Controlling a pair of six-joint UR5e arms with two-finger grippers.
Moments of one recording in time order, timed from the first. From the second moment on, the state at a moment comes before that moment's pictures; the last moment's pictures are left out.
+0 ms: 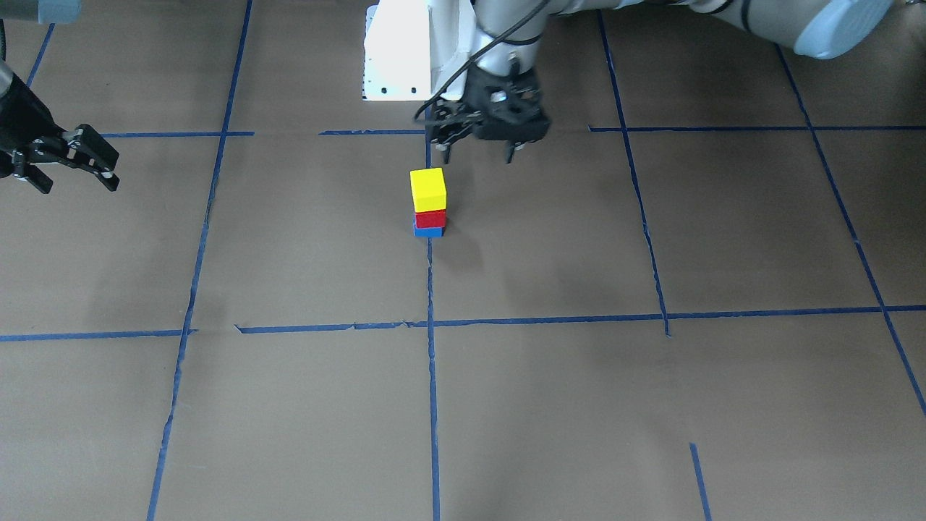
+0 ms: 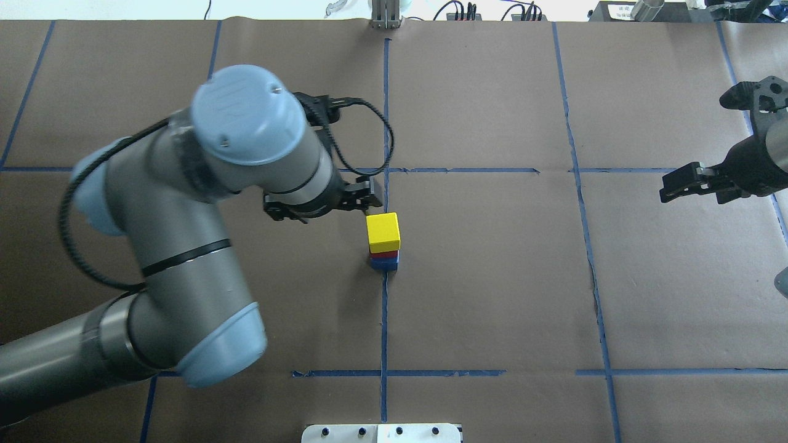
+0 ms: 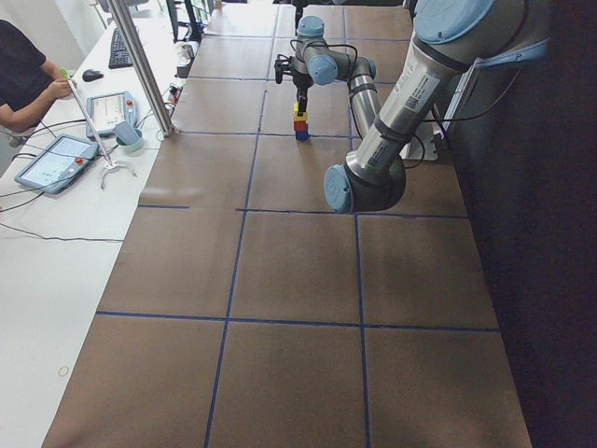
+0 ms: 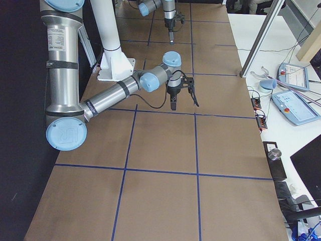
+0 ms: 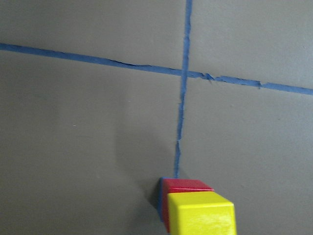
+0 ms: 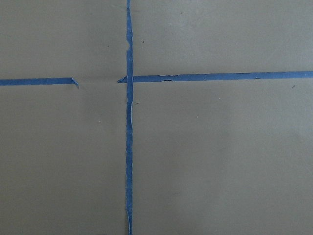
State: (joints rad) left arm -0.59 -2.16 -2.05 -1.39 -1.89 -1.24; right arm 1.06 -1.61 2.09 -1.49 2.20 0.74
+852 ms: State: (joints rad) left arm -0.96 -1.57 -2.31 -1.40 -2.15 -0.51; right arm 1.45 -1.78 1.99 -1.55 2.37 0.10
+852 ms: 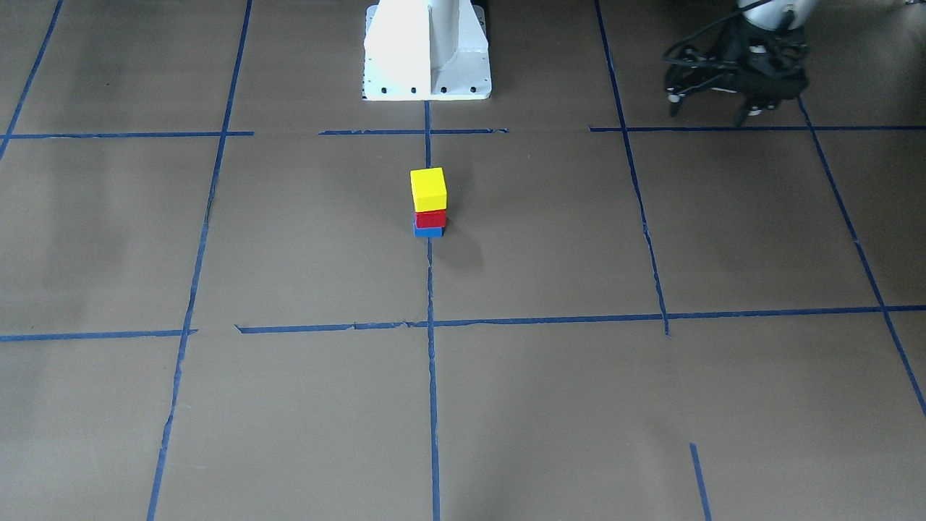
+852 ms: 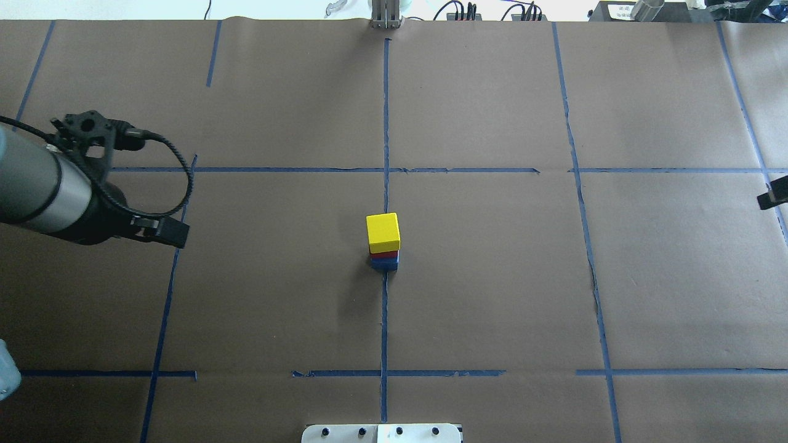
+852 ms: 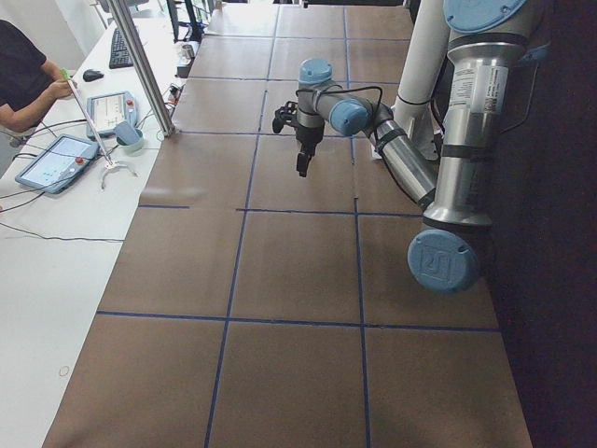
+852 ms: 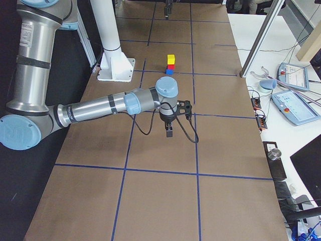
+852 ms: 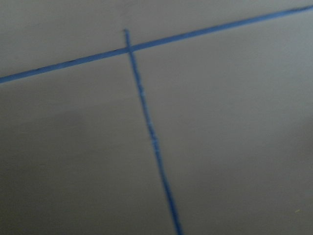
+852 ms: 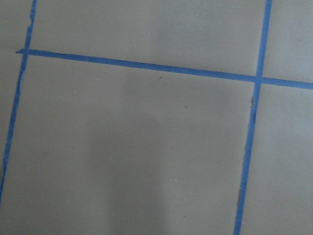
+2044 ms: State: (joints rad) left arm -1.55 -1.43 -1.82 -1.37 -2.37 0.30; right arm 1.59 -1.82 1.95 -1.80 2.34 -0.32
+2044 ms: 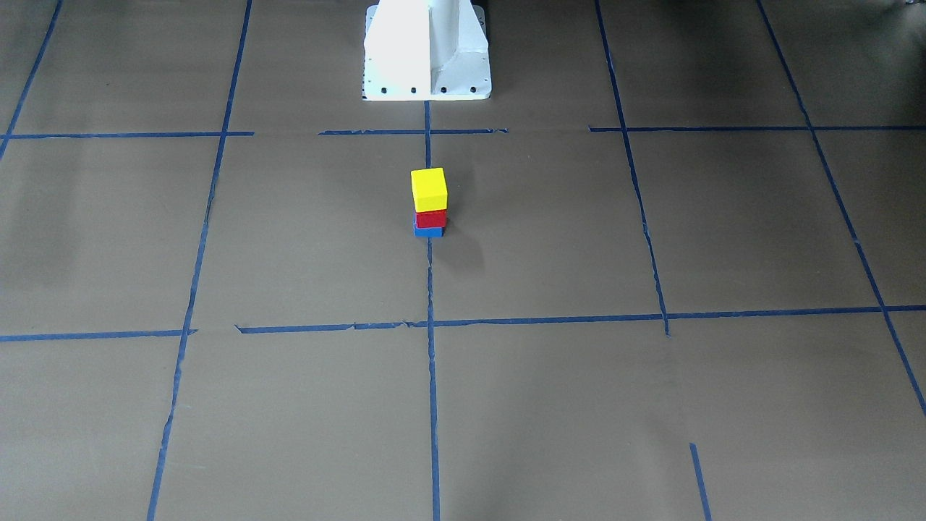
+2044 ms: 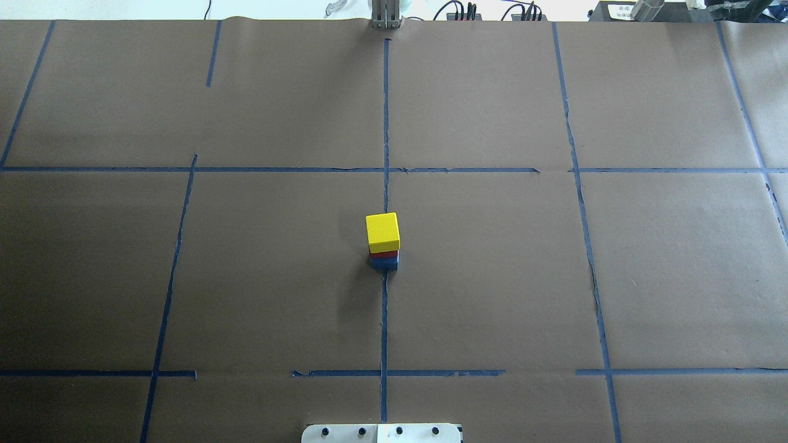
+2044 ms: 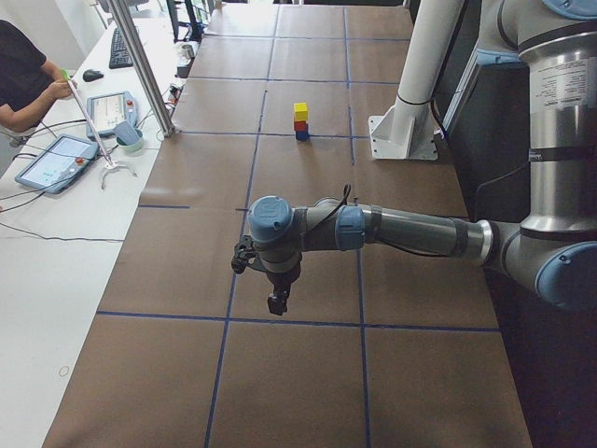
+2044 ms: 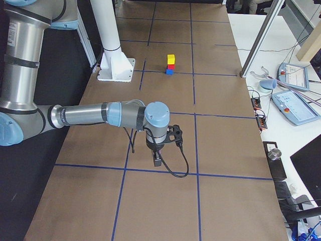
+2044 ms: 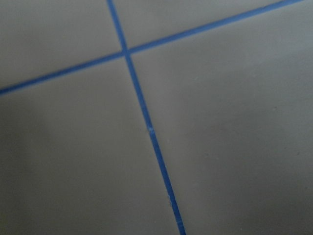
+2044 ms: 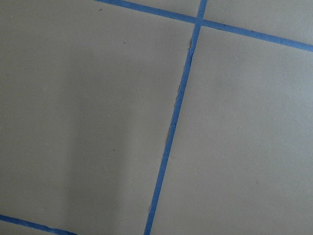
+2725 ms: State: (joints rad) left arm -1.56 -1.42 -1.82 -1.38 -2.41 0.30; right arm 1.57 -1.82 1.94 -1.79 2.31 -0.32
